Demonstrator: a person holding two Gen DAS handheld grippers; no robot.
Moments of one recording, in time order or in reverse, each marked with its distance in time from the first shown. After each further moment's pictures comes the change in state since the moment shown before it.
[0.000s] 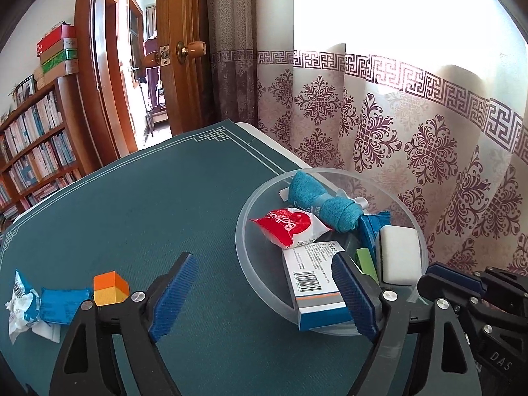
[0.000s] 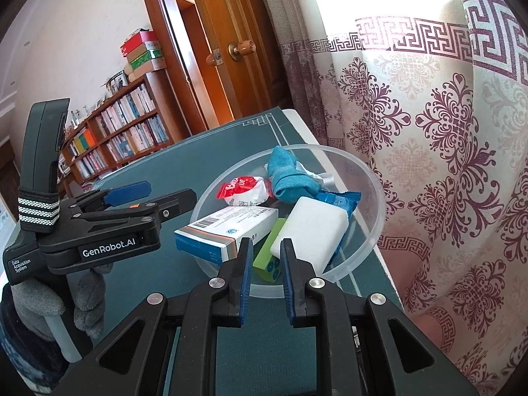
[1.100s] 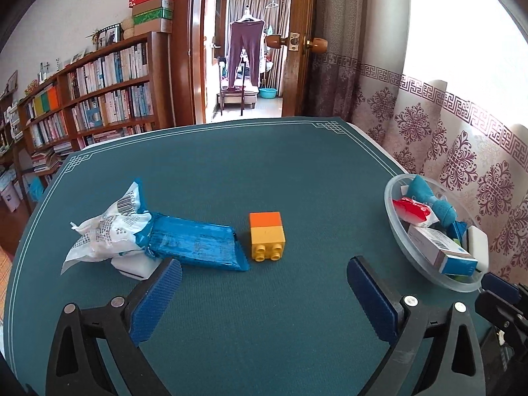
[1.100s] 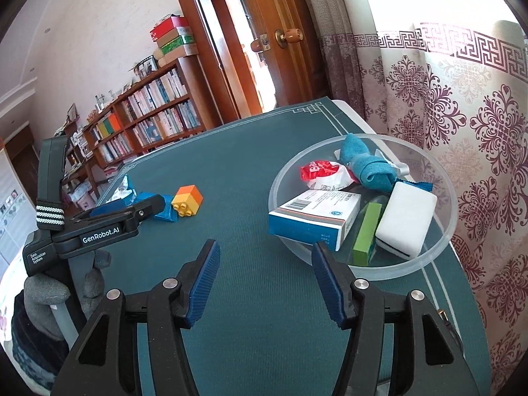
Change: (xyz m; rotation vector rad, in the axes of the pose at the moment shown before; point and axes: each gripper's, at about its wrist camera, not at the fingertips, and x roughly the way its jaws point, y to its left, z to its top) left arm -0.049 0.135 -0.063 -0.266 0.000 0.209; right arm 0.010 0.082 -0.015 -0.064 0.045 0.109
